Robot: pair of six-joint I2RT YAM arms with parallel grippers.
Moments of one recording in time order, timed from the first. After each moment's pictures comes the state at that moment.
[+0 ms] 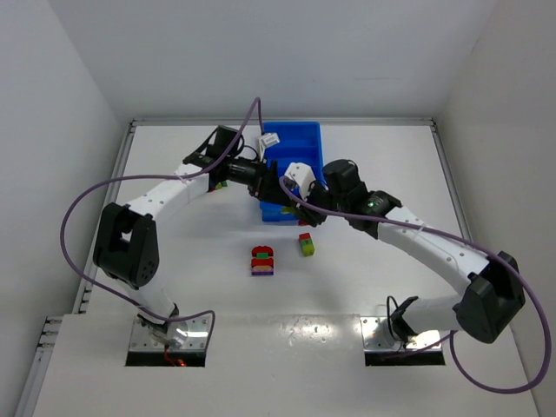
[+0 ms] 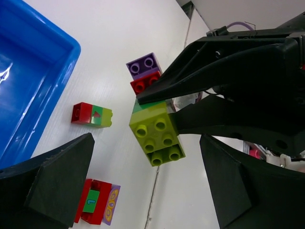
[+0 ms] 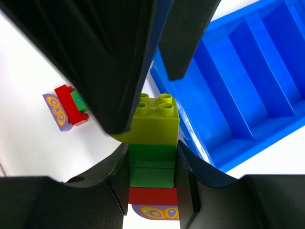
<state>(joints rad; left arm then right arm) -0.41 1.69 1.33 -0.37 1.05 -0.17 0.67 1.33 1.00 -0.30 -0.26 -0.36</state>
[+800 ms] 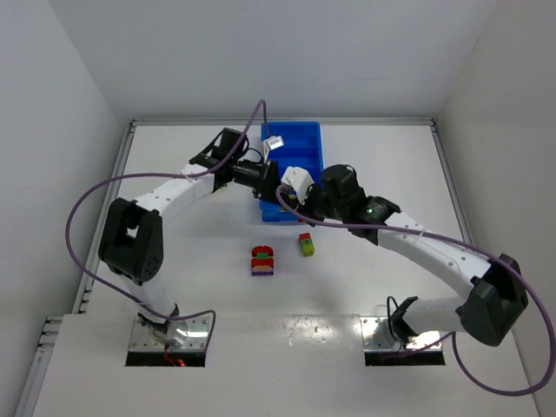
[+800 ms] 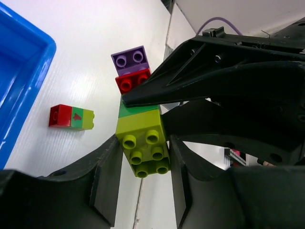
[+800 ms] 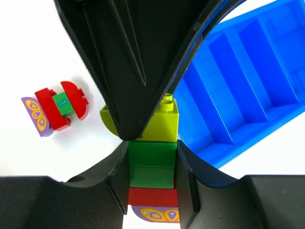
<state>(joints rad) -0.42 1.73 1.33 -0.34 1.13 -0.22 0.70 1.31 0.98 -0.24 -0.17 -0.42</state>
